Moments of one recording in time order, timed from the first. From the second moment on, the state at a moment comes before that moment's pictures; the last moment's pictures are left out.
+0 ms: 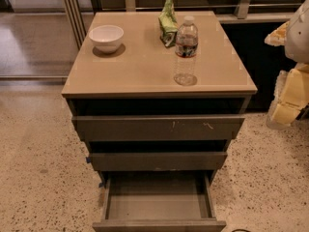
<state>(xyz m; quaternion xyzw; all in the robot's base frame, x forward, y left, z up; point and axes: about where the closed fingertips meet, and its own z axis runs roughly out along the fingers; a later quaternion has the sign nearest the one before) 0.438 -0.217 0.976 -0.60 0.78 -0.03 0.16</state>
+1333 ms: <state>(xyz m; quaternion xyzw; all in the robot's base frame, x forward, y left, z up) 0.565 -0.202 0.970 -0.56 0.78 0.02 0.27</state>
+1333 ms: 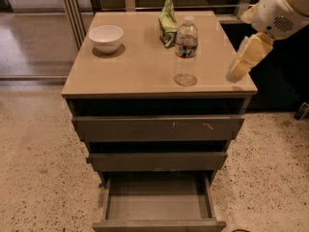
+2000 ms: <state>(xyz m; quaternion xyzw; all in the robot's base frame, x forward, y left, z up) 0.654 -0.156 0.974 -0.52 0.74 0.16 0.39</state>
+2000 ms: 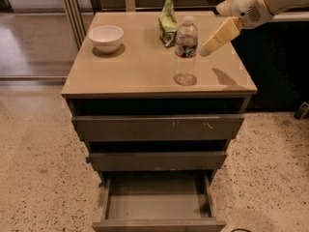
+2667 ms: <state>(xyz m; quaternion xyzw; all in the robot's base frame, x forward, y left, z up) 0.659 -0.141 0.966 -0.52 0.73 0.17 0.40</state>
